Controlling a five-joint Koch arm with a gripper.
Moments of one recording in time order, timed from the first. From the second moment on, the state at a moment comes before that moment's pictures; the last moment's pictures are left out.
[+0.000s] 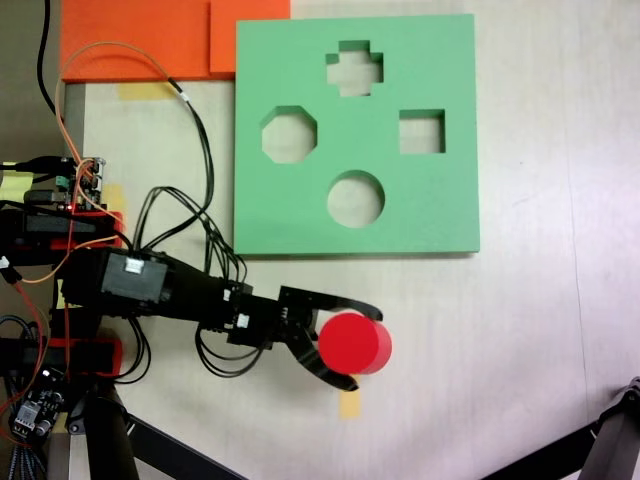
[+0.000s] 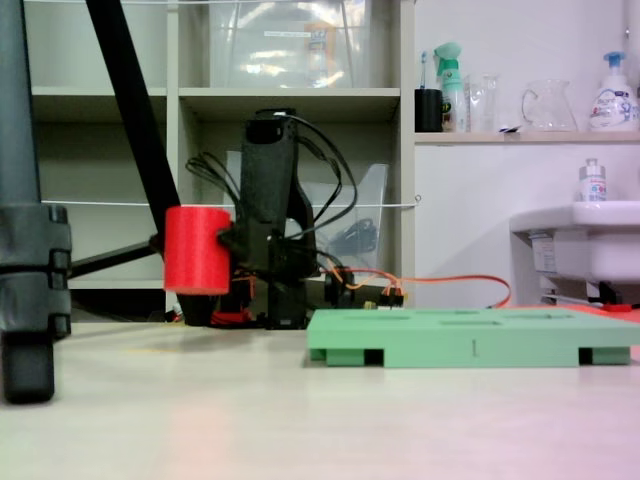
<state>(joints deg) 8.7 75.1 148.1 -81.2 92.5</state>
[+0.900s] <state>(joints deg) -24.1 71.4 143.7 -69.4 95.4</state>
